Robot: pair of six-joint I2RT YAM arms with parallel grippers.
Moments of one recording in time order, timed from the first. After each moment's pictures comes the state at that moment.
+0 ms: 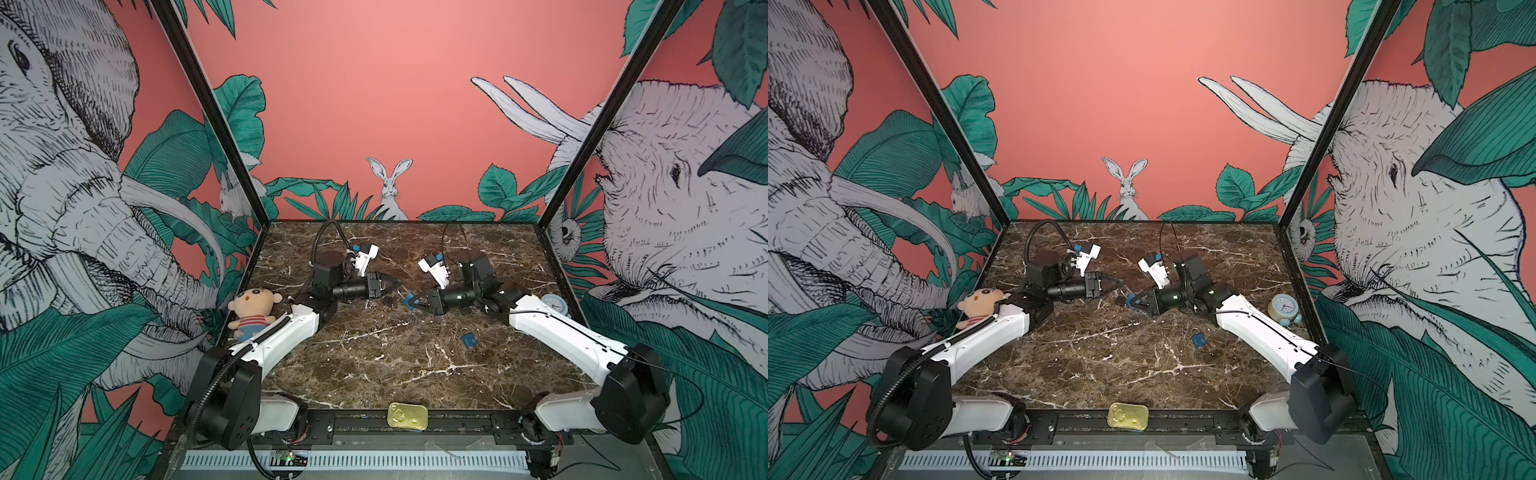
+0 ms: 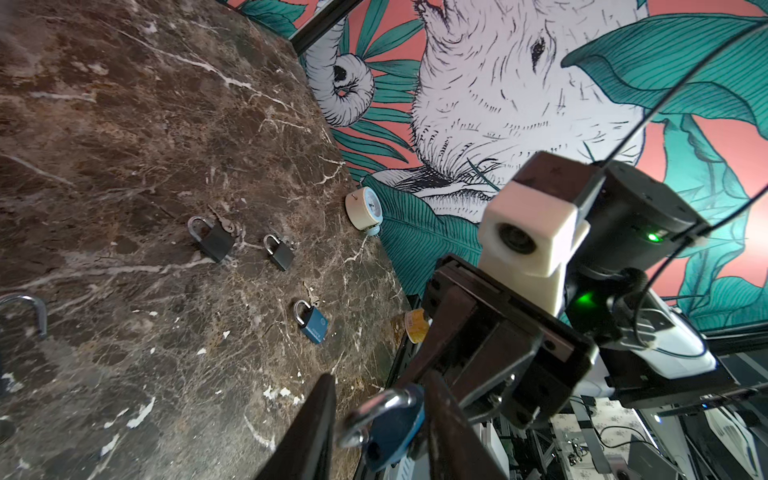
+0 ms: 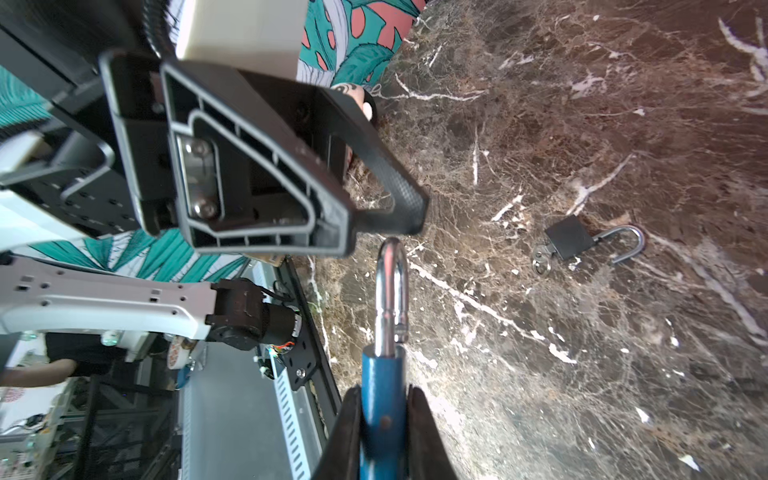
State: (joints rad) left arm -0.43 1.34 0.80 0.25 0.92 -0.78; right arm 0.61 1.38 1.05 -0.31 -0.73 0.33
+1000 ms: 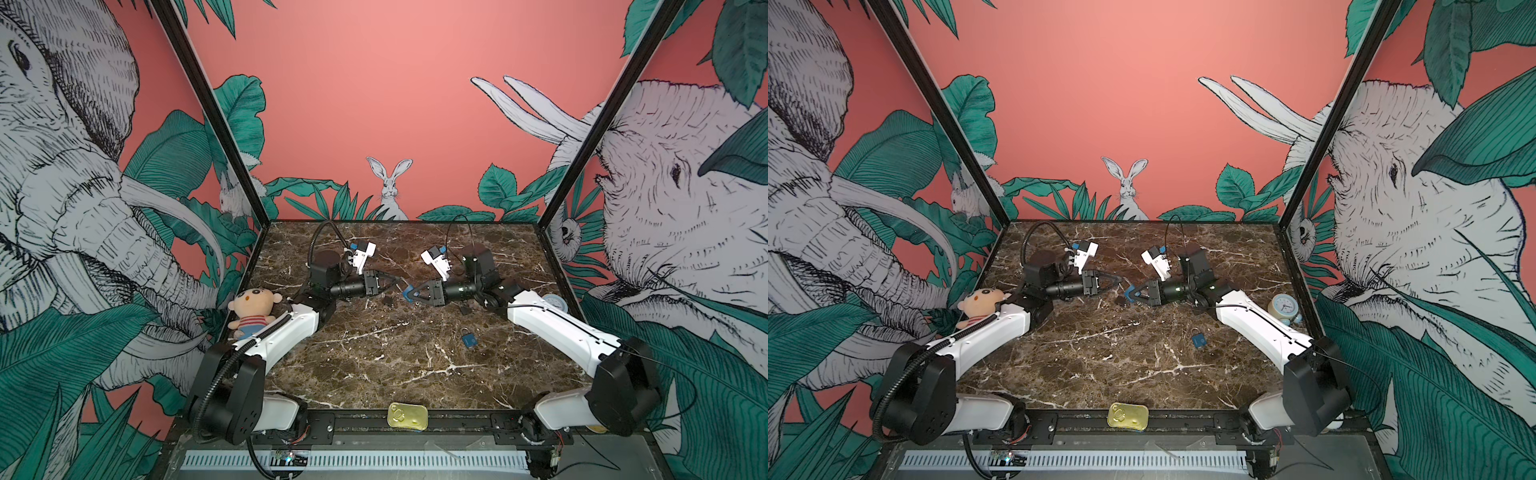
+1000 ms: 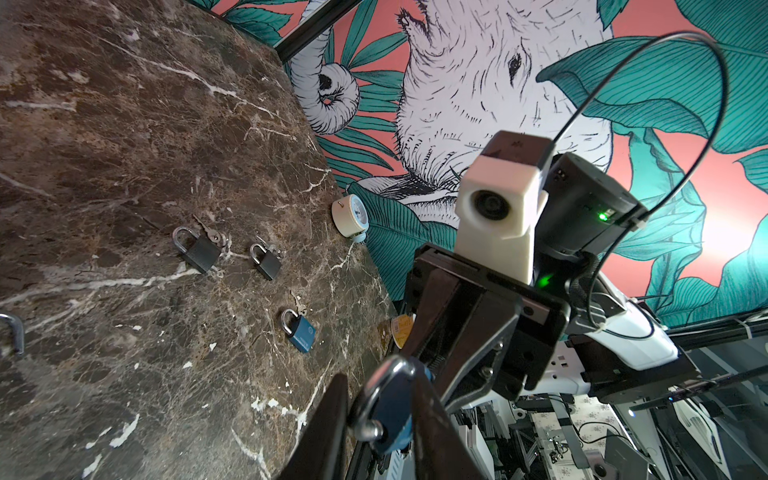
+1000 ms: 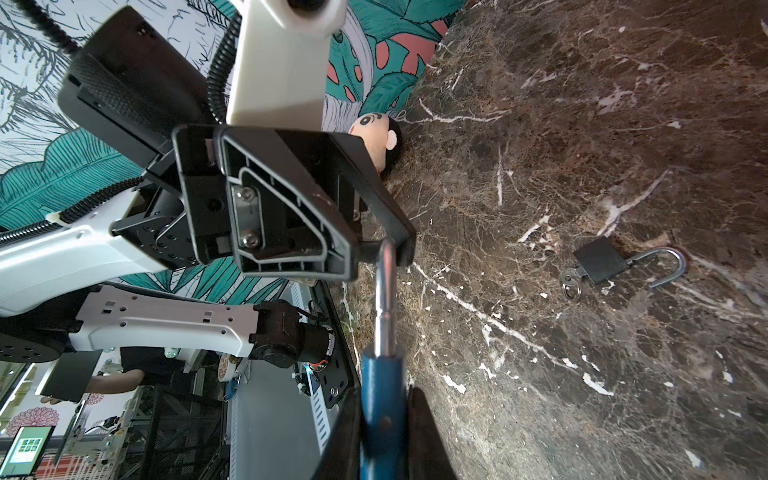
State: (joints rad) left arm -0.40 1.36 0.78 0.35 0.96 -0.85; right arm 0.57 1.41 1.05 -0.21 -0.84 0.43
